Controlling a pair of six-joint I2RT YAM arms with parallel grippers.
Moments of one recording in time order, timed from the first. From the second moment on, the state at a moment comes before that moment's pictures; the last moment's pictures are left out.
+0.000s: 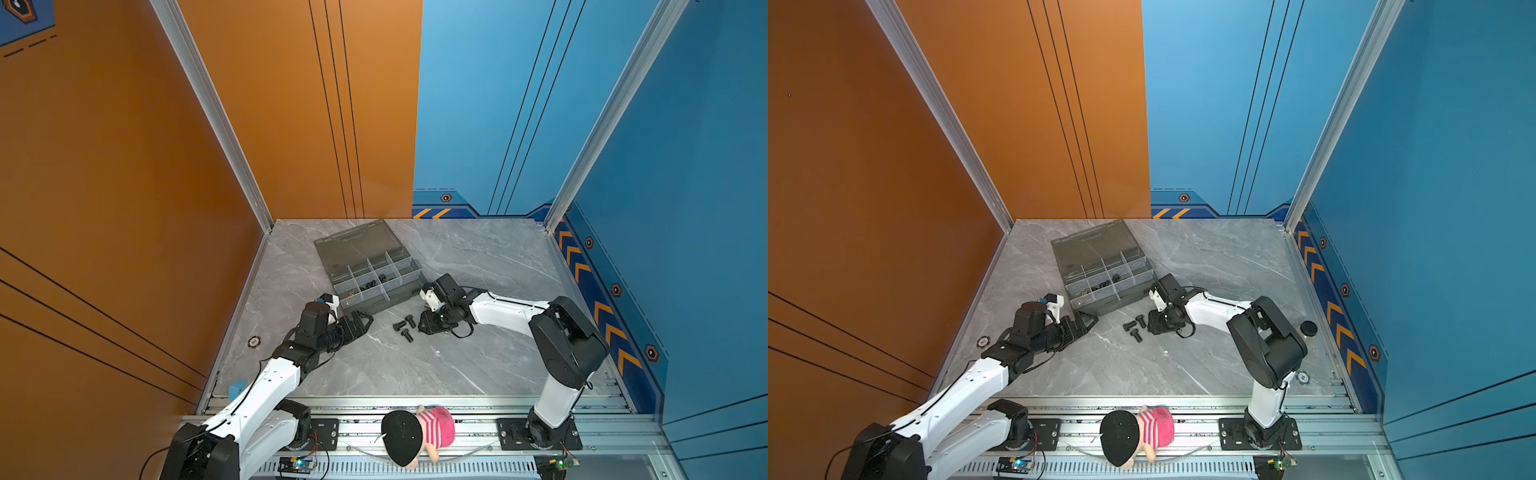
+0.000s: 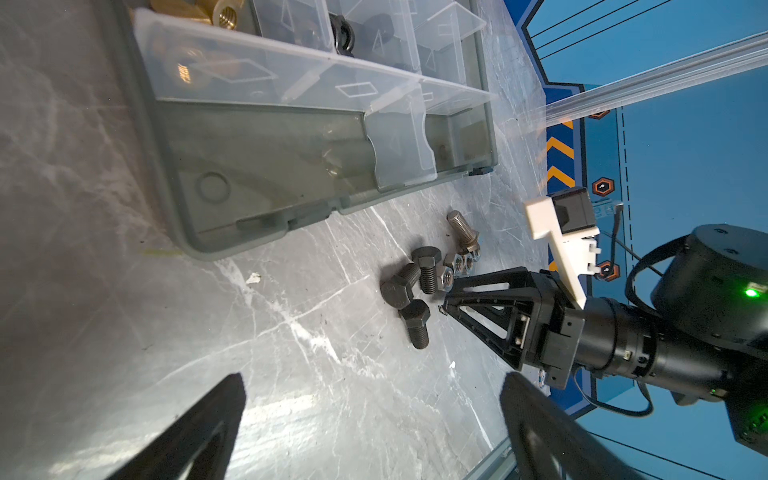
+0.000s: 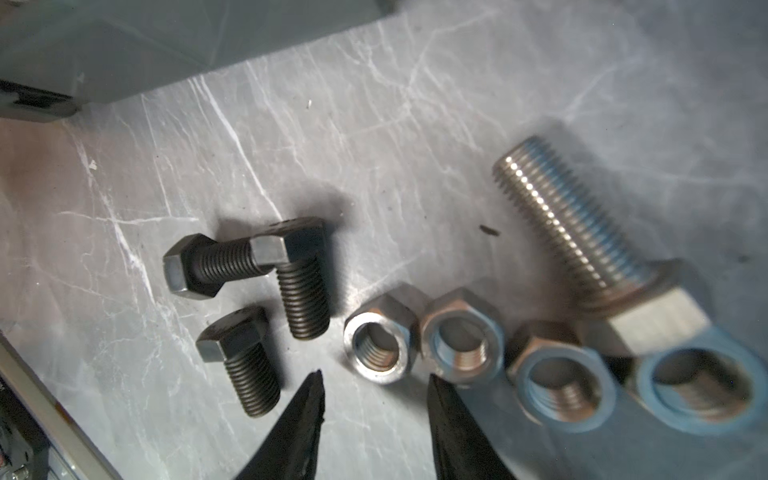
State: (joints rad) left arm -0.29 0.96 0.40 -0.11 0.37 -0.84; right arm 0.63 1.79 1.03 -0.37 -0.27 0.35
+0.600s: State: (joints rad) left arm -0.30 0.96 0.40 -0.11 0.37 -0.84; right arm 0.66 1.83 1.09 -0.39 -0.19 0.34
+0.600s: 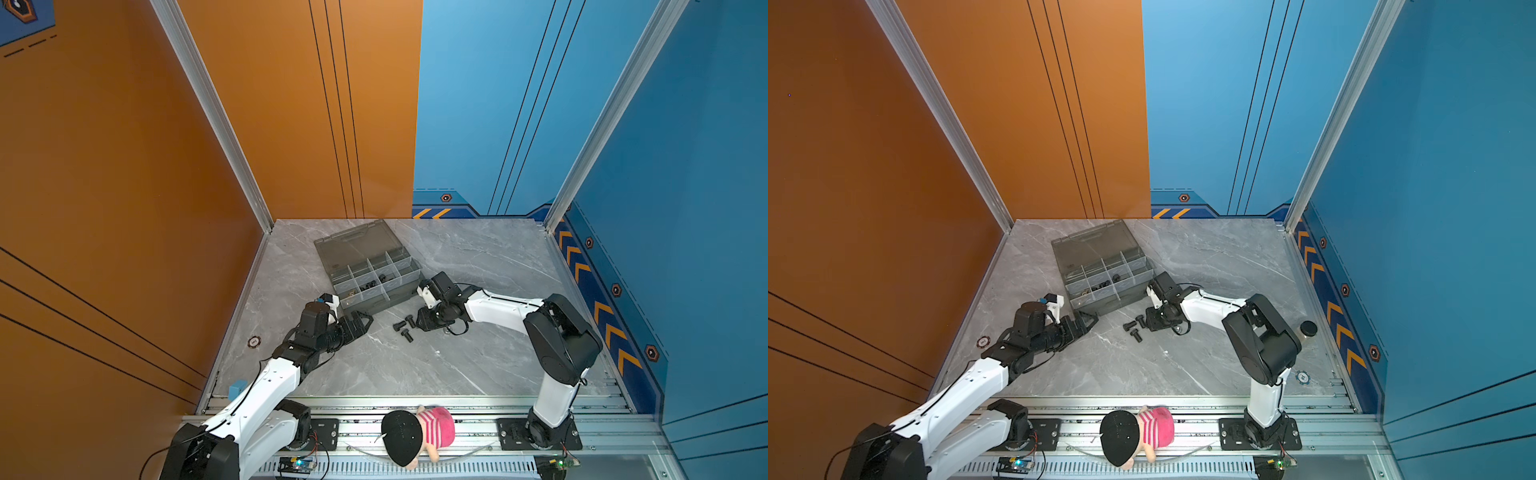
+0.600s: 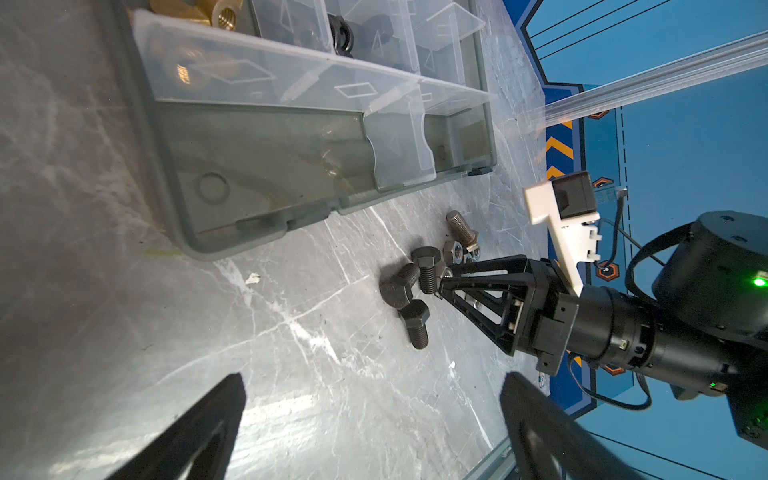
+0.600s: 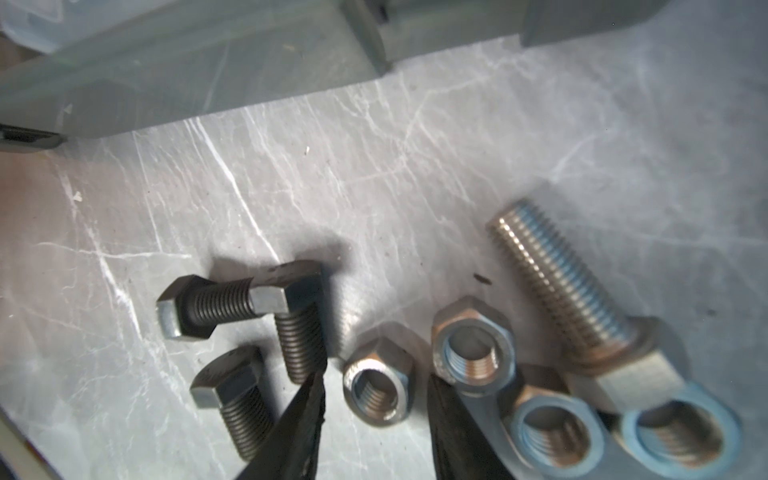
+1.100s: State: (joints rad) left arm -0.30 0.96 0.40 -0.11 0.37 -0.84; right arm 0.71 1.86 1.14 -0.45 -0.08 0.30
